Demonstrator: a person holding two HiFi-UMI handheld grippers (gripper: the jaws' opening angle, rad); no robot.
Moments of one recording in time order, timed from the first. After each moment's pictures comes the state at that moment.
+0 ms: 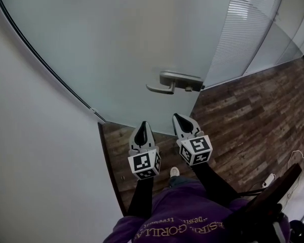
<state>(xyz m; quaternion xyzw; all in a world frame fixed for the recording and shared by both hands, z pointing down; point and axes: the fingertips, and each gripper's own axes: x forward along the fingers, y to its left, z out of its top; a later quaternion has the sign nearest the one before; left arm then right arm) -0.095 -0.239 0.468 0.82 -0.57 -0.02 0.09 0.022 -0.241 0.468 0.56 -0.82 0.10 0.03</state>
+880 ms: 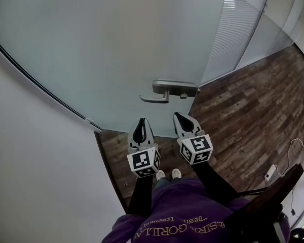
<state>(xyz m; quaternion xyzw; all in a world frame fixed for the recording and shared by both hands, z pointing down) -0.070 -0.291 0.457 0.84 -0.53 -0.02 0.07 0.051 -0.275 0.467 0.60 -0.79 0.11 0.02</state>
